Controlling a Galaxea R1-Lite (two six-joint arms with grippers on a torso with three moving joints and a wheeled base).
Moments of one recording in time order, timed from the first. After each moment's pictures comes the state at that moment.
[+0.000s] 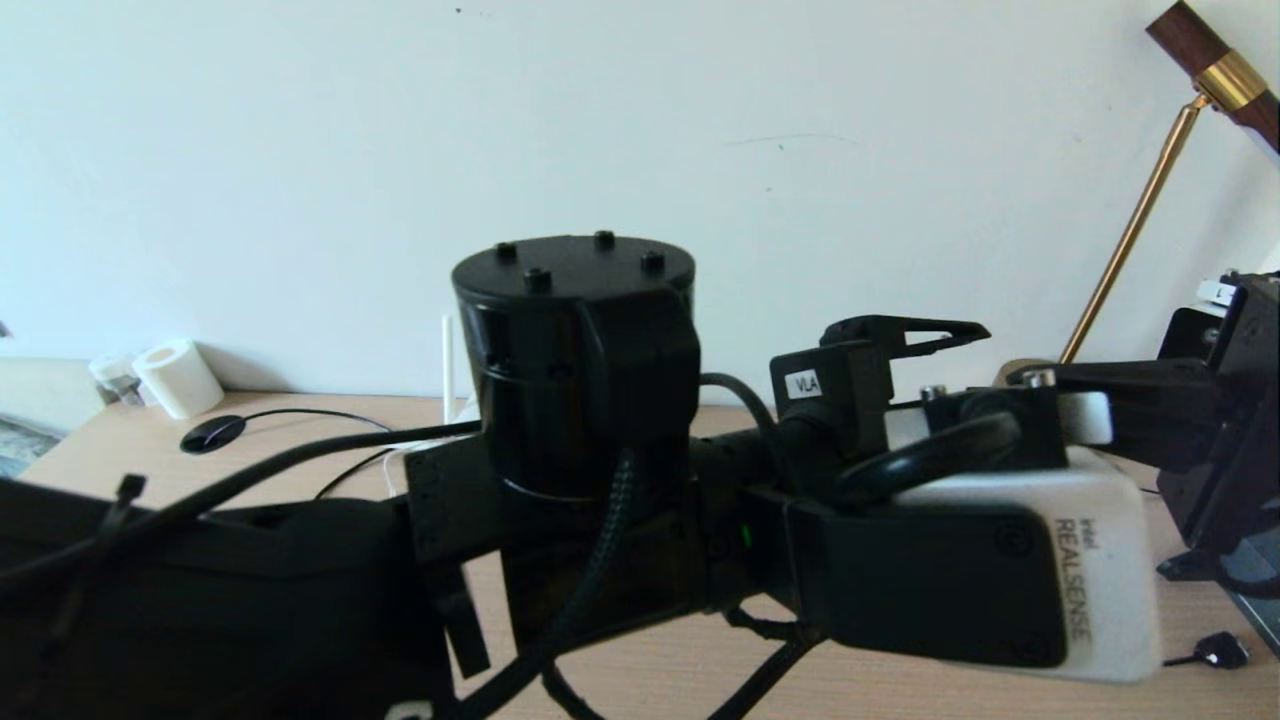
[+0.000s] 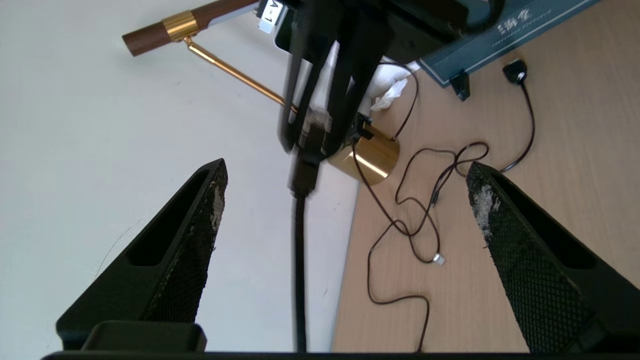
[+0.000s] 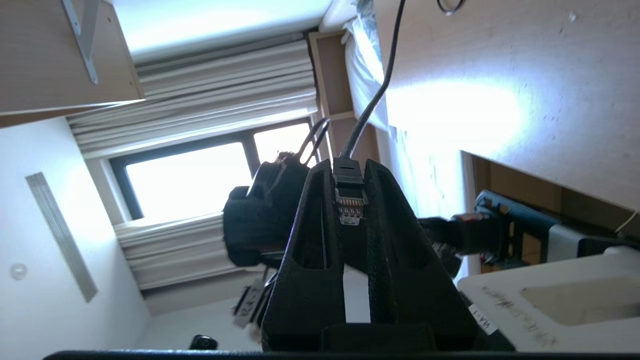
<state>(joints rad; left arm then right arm) -1.04 1.77 -1.12 -0.69 -0.18 1.04 0.19 1.22 -0.83 -0.23 0.89 1.44</state>
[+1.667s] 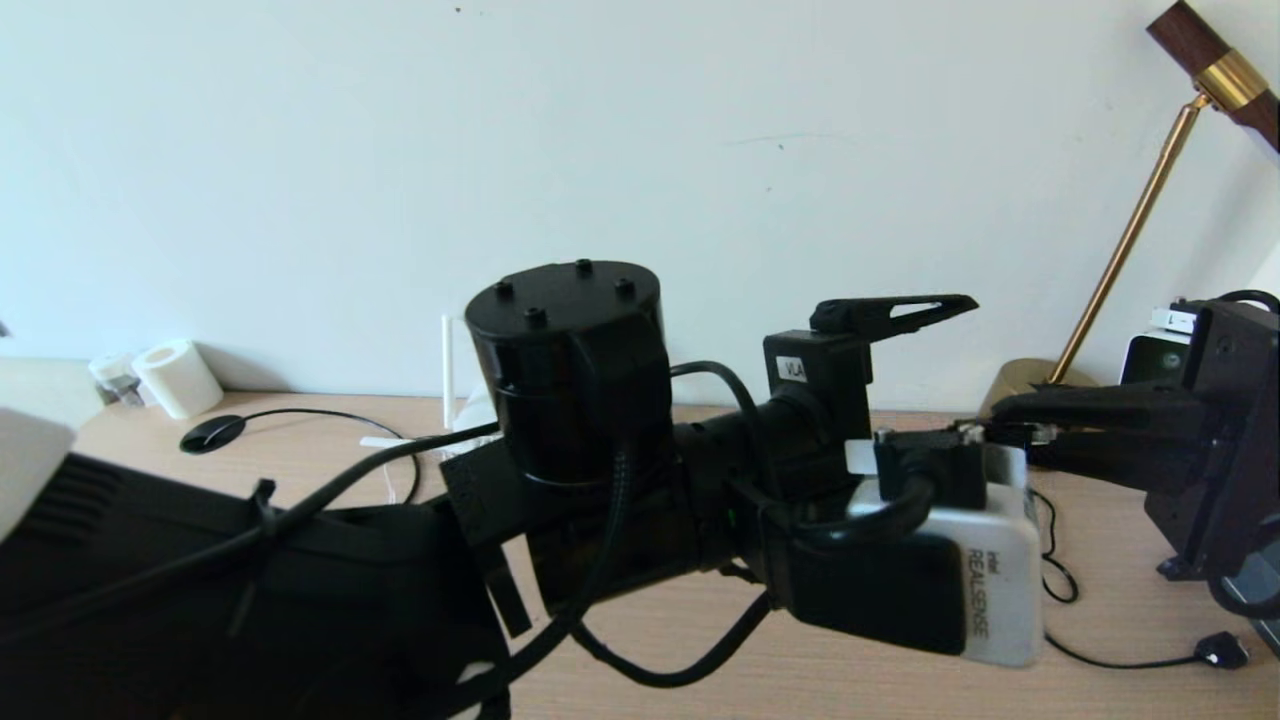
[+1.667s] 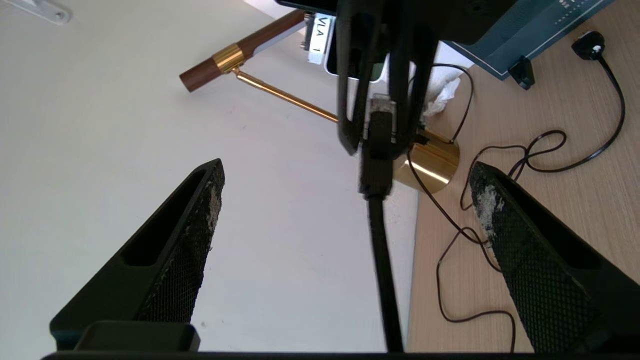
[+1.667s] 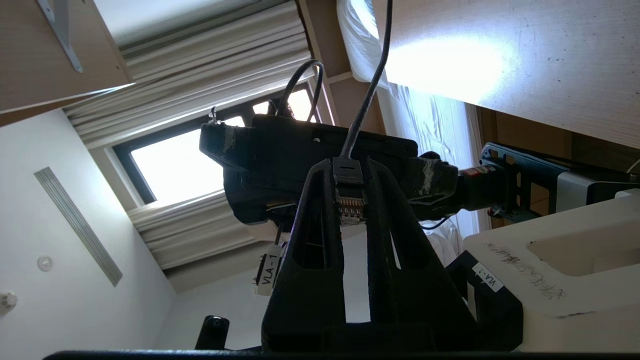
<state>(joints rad) -0.99 1.84 -1.09 -0.88 -0.26 1.21 0.19 1.26 -0.87 -0.13 0.99 1.46</state>
